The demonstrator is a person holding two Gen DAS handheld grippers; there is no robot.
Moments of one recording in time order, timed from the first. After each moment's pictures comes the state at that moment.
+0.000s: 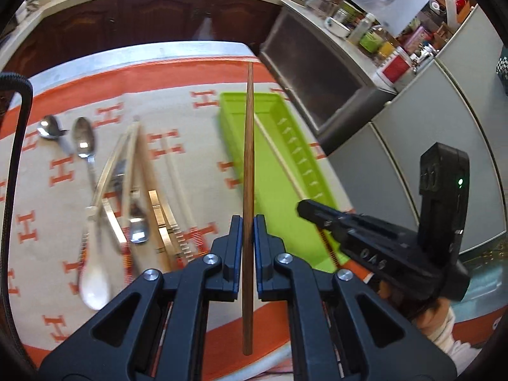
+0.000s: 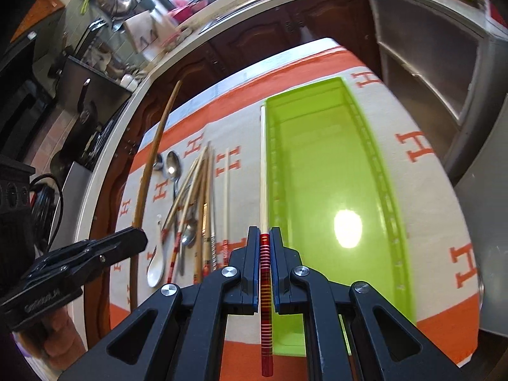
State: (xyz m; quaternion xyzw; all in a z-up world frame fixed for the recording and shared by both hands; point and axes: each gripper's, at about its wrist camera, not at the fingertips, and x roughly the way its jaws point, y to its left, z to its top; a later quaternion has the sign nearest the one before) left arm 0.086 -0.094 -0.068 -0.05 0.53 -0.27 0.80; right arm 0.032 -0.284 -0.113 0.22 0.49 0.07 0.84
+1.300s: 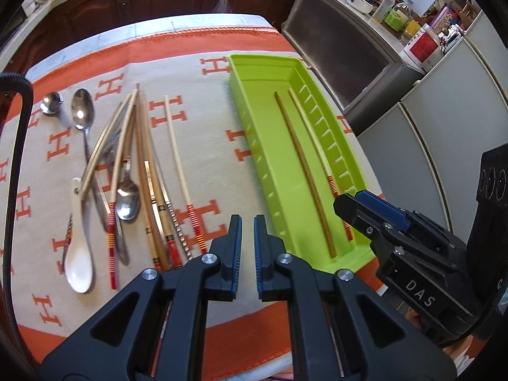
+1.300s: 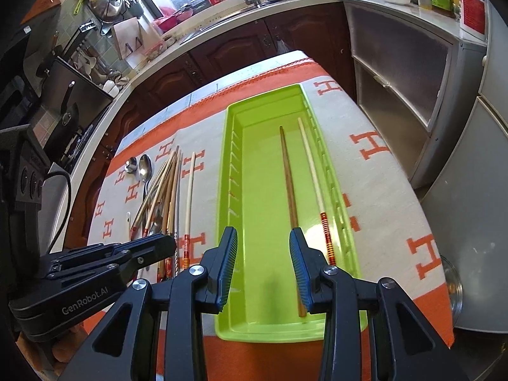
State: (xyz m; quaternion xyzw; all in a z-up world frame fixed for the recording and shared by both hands) left arm 0.075 -0.112 -0.121 0.00 0.56 -0.19 0.81; right arm -0.002 -0.297 -0.119 0.18 0.48 0.01 0.86
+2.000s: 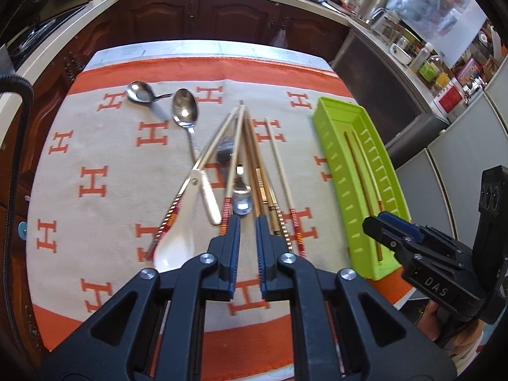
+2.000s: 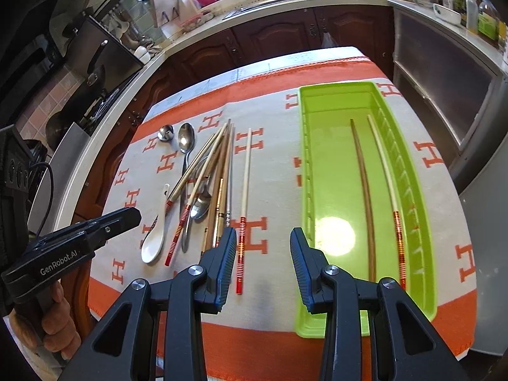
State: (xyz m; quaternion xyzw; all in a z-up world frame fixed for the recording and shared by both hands) left arm 0.066 0.020 -0.098 -0.06 0.52 -0.12 0.84; right arm 0.016 -0.216 -0.108 0.13 0.50 0.08 0.85
